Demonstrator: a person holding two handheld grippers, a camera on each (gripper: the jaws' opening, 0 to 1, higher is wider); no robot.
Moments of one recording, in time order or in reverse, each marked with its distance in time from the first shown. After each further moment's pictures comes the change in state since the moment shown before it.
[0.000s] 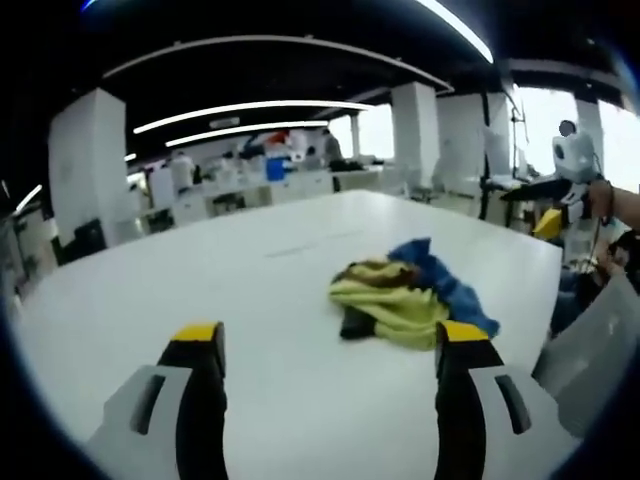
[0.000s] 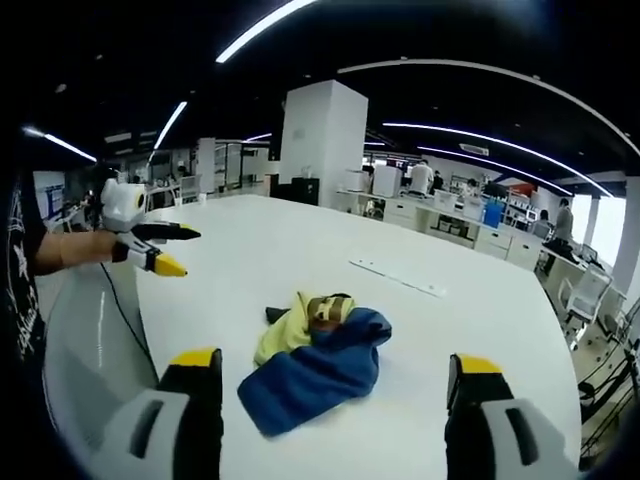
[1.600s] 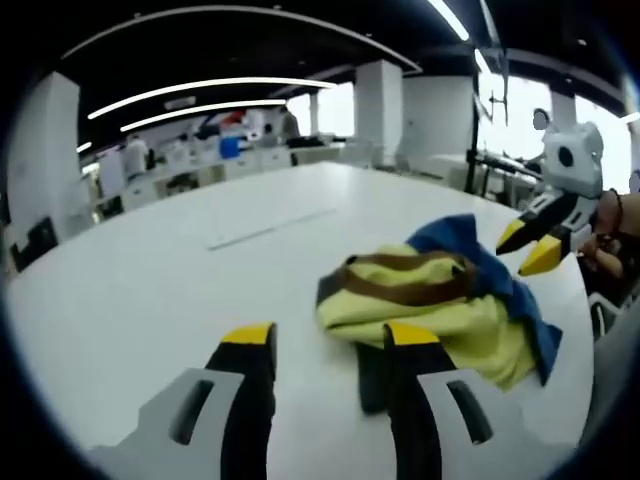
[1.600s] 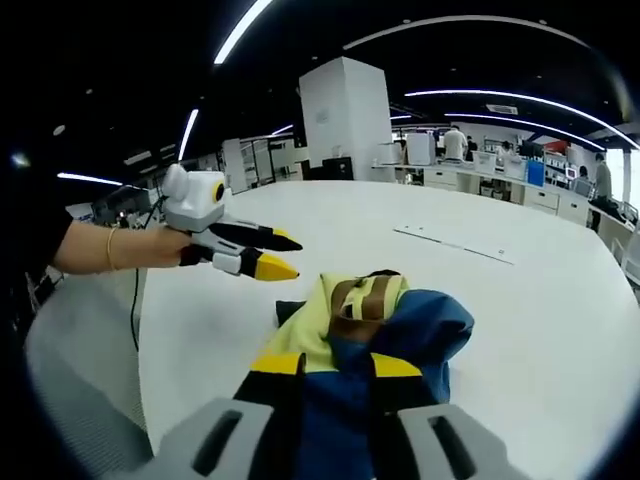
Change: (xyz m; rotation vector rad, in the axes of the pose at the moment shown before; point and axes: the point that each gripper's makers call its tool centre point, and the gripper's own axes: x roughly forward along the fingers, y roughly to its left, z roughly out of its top) left arm 0.177 -0.004 -0.034 0.011 0.105 -0.207; right arm 0.134 0.025 -0.037 0.130 0.079 0.223
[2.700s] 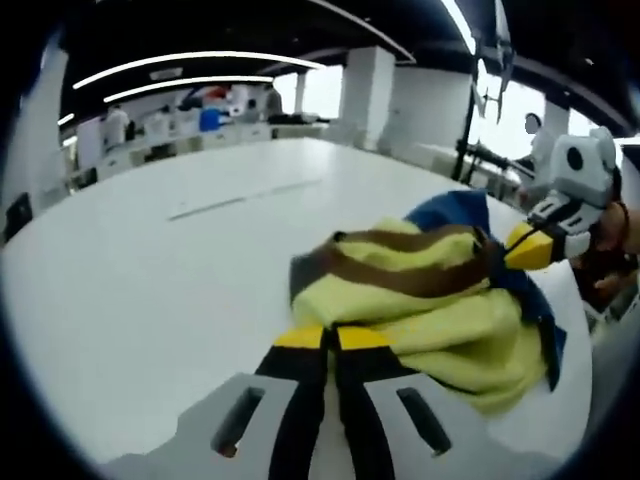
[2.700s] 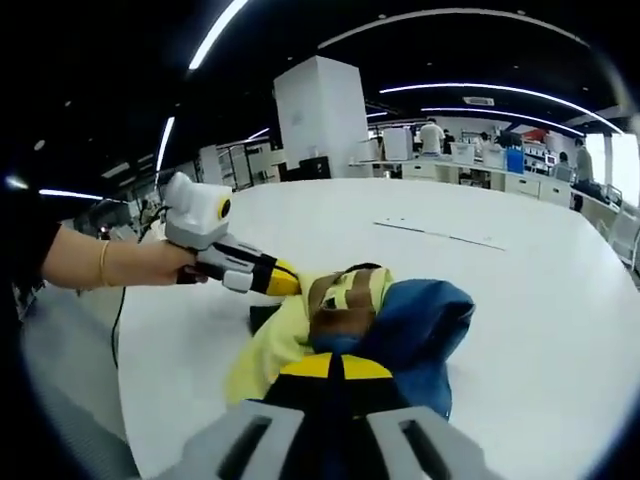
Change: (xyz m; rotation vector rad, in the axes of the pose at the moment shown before) left arm 0.033 -0.016 -0.015 -0.039 0.070 -0.099; right arm 0.009 -0.016 0.002 0.054 -0.027 -0.102
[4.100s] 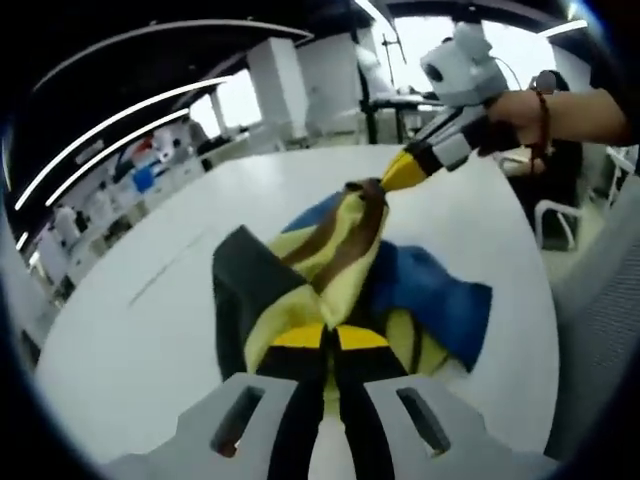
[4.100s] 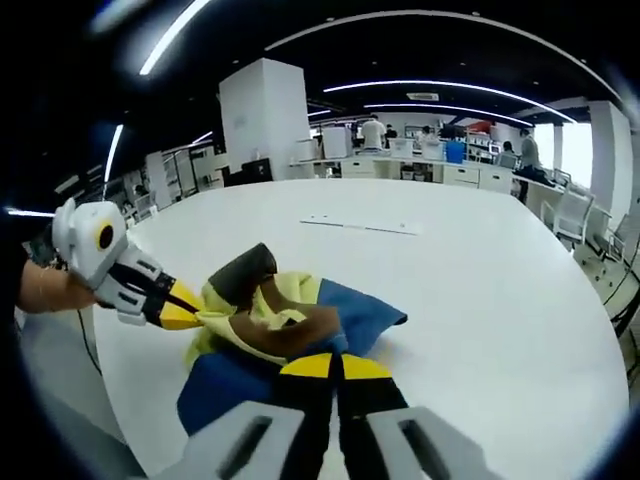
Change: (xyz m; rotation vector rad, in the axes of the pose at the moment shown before) left arm -0.026 -0.126 0.003 0.403 0.066 -0.146; right arm -0.072 -0.059 -0.023 0.091 0.036 -0.224
